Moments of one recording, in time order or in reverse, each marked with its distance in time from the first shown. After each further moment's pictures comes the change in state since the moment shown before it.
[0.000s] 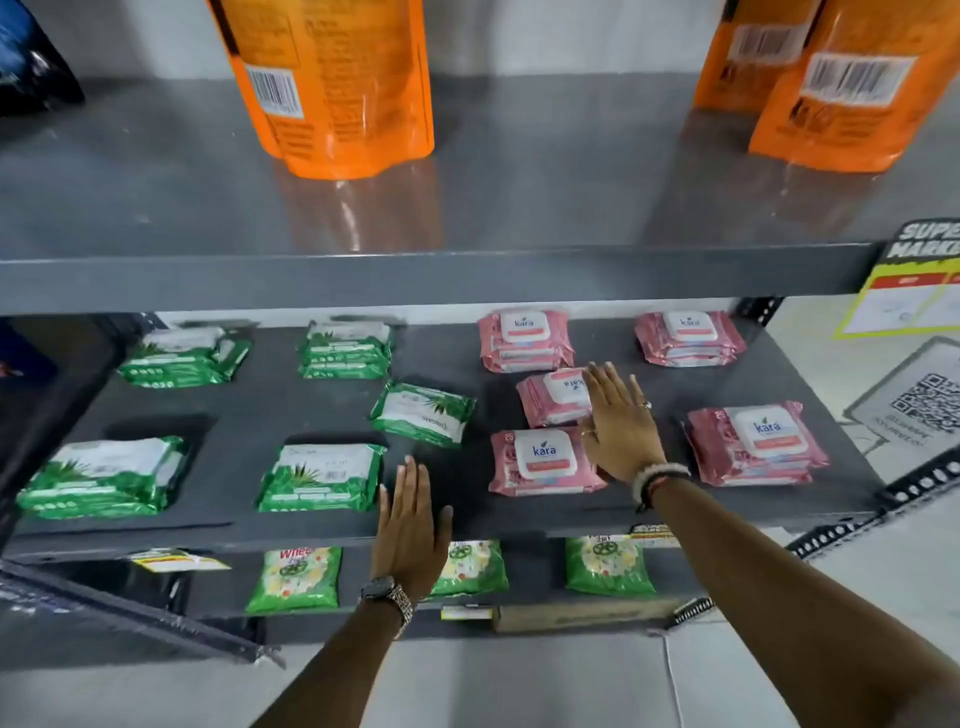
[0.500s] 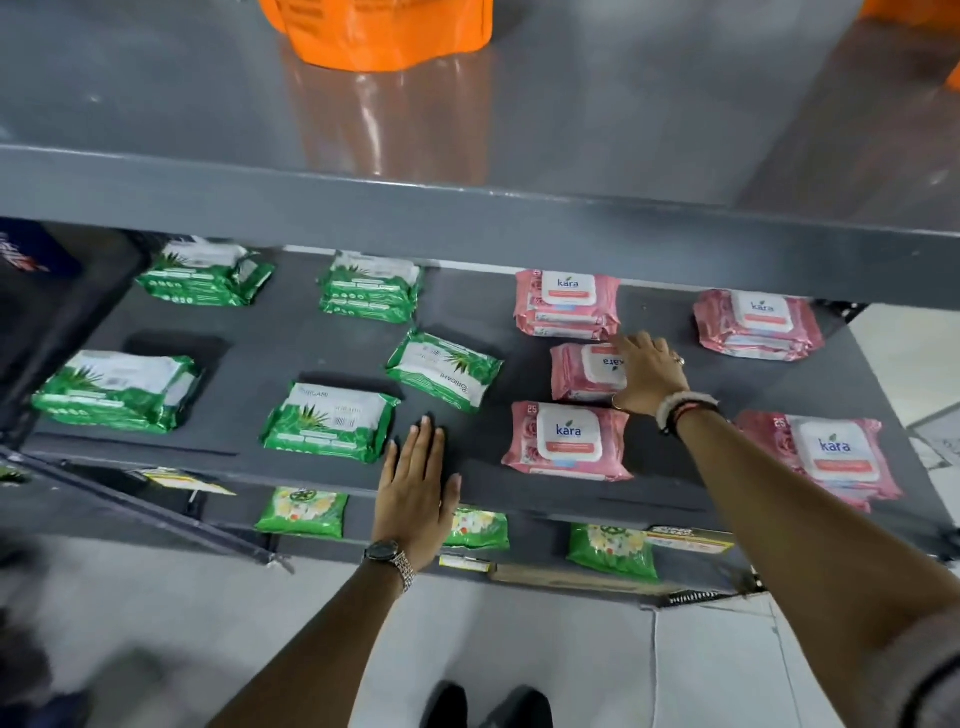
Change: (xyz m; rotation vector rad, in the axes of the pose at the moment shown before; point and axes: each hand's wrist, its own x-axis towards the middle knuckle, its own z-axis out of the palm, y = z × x) left_hand 0.002 0.002 0.010 0.158 0.039 -0.064; right_hand 0.073 0.015 0.003 0.017 -0.391 0.057
